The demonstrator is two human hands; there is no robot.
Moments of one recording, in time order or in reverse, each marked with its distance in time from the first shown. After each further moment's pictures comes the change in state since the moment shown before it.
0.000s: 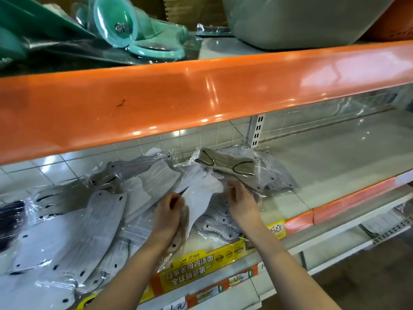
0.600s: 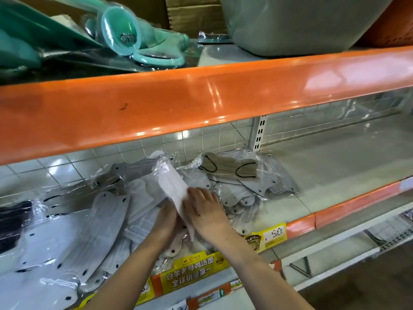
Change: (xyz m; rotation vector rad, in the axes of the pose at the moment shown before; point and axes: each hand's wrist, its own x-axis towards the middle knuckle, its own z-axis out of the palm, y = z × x) left_hand -0.014 0.023 -0.007 -0.452 -0.168 -0.162; right_hand -0.023 -0.057 0.042 -0.119 -0.195 -0.259
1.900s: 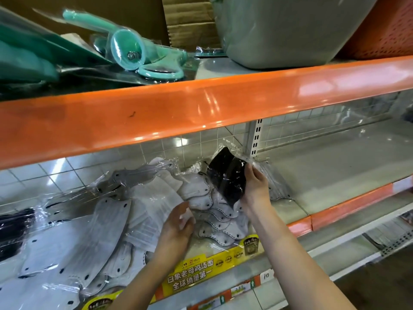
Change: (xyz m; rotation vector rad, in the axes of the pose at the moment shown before) left_hand -0.031 -0.013 0.003 0.406 0.012 0.140; right_hand 0.025 0.029 -0.090 1.247 0.507 0.455
